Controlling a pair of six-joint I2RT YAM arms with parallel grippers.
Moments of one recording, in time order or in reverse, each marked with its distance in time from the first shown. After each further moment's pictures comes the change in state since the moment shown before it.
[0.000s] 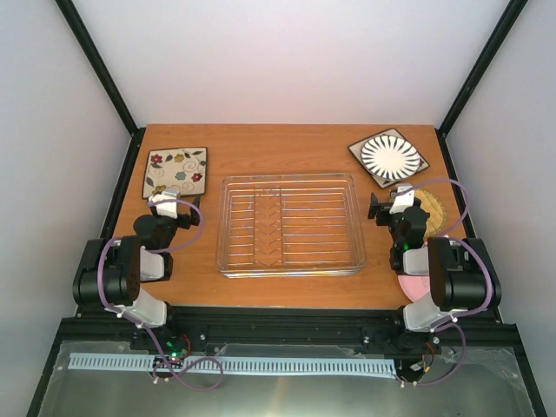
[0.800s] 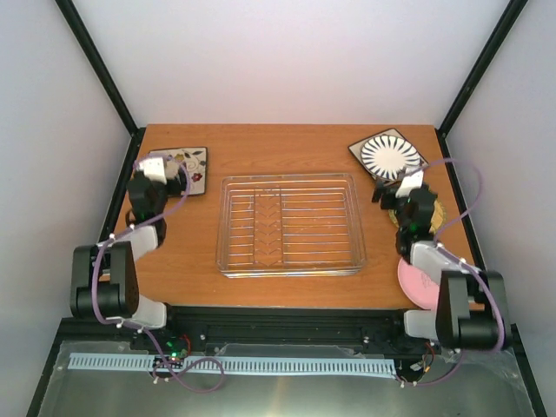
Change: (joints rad) left arm -0.008 -0.071 0.251 -0.410 -0.178 -0.061; right arm 0.006 -0.178 0.078 -0.283 0.033 0.028
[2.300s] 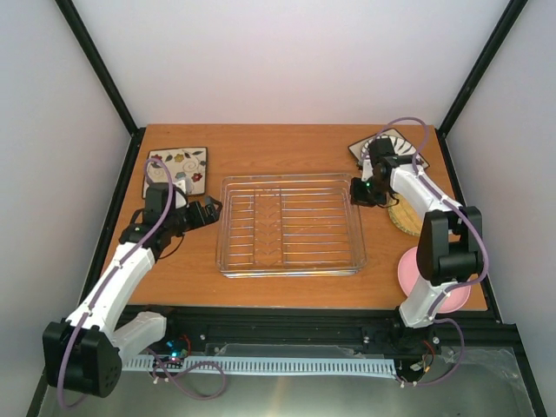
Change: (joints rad) left arm -0.265 -0.452 0.272 -1.280 0.092 -0.505; right arm 0.171 0.382 0.961 -1.617 -0.221 0.215
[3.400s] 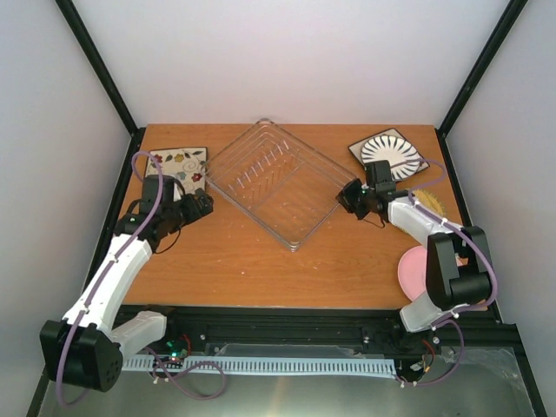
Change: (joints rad) left arm -0.014 0.020 0.118 -0.190 -0.128 -0.133; right arm 0.062 -0.163 -0.365 0.566 -0.085 0.860
